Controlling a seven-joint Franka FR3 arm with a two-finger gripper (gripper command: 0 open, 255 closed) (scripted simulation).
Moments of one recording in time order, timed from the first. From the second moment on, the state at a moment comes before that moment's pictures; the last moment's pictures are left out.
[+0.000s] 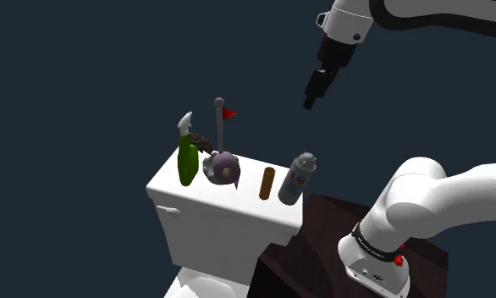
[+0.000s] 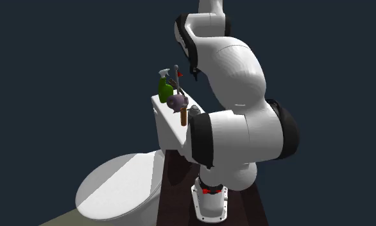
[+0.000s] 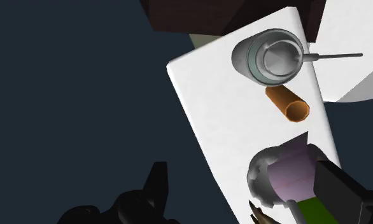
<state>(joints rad) 0.02 -0.83 0.06 -2.34 0.01 1.62 -0.06</state>
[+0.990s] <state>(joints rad) 0.15 -1.02 0.31 -2.71 -0.01 1.73 0.02</state>
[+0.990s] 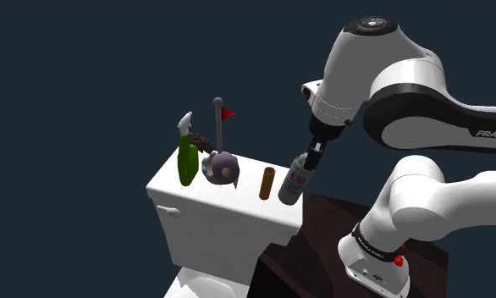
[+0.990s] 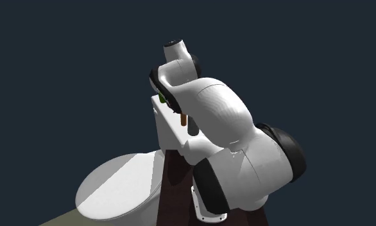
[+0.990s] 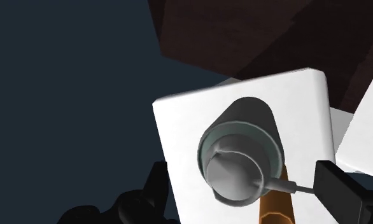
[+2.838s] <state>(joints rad) 0.14 -1.02 0.30 -2.64 -0.02 1.67 0.01</state>
